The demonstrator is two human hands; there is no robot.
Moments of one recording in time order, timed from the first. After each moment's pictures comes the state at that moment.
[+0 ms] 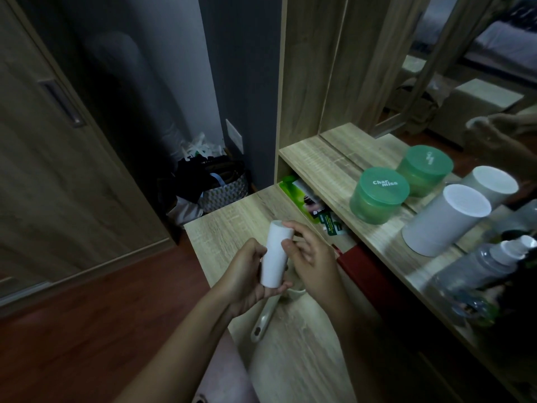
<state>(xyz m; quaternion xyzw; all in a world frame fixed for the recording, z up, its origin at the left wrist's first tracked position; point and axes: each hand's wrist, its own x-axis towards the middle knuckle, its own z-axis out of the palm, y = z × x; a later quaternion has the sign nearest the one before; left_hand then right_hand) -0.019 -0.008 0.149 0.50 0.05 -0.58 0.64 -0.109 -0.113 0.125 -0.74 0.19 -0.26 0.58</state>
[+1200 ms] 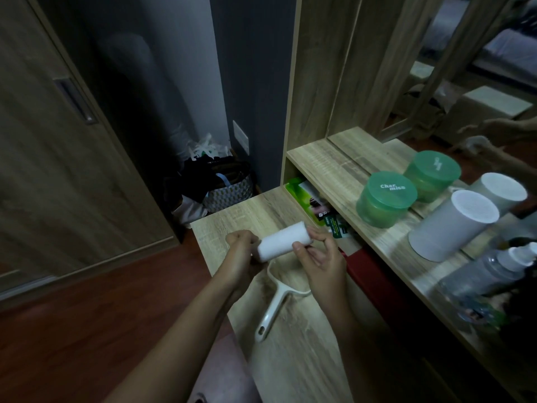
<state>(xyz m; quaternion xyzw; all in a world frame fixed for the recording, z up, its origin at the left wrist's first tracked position) 0.002 -0.012 0.139 0.62 0.09 -0.38 0.69 -0.107 -0.106 0.109 -0.64 0.25 -0.35 0.63</state>
